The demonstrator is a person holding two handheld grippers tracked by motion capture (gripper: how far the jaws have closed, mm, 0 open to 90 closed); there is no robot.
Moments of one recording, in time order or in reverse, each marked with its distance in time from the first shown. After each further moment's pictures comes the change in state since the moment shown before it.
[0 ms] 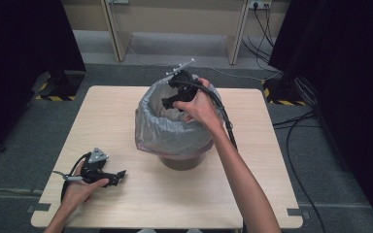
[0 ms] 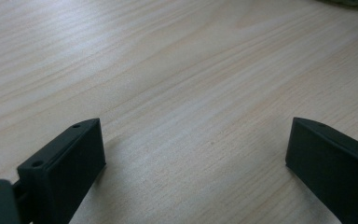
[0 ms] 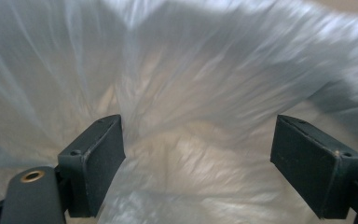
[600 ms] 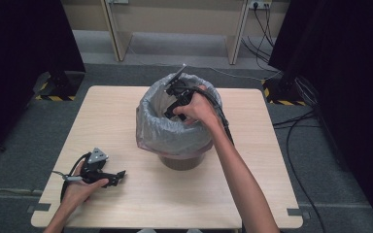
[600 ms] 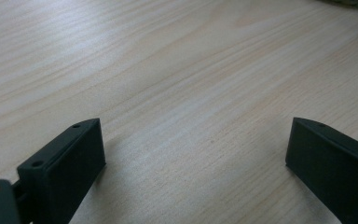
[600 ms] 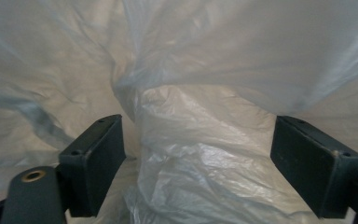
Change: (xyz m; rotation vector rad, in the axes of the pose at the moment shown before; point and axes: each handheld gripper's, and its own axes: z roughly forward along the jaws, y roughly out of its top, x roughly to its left) left arm 0.000 -0.001 -0.001 0.000 -0.003 0.002; right arm 0.002 -0.007 0.022 0.270 0.040 0.002
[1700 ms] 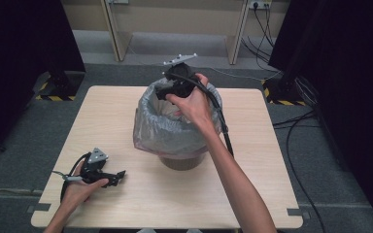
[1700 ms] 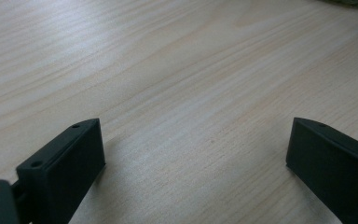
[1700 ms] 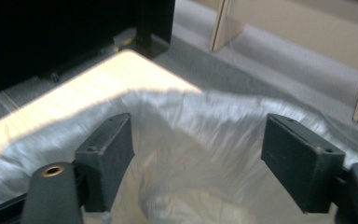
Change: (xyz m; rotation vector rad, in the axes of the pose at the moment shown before) left arm 0.000 0.000 0.000 0.001 0.001 -0.001; right arm 0.017 0.010 -0.053 -0.445 -0.073 0.093
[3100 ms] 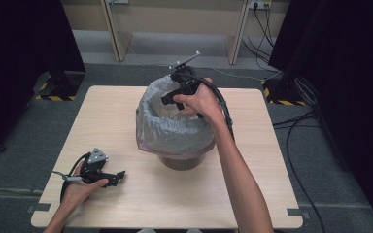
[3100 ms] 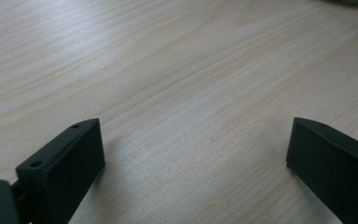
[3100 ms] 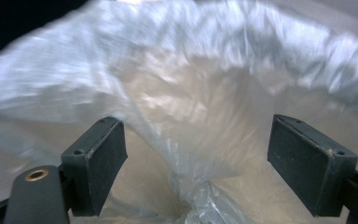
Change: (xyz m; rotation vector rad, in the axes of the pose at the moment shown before) left arm 0.000 -0.001 0.000 -0.002 0.000 0.001; right arm -0.022 -0.007 0.012 0.244 0.111 0.066
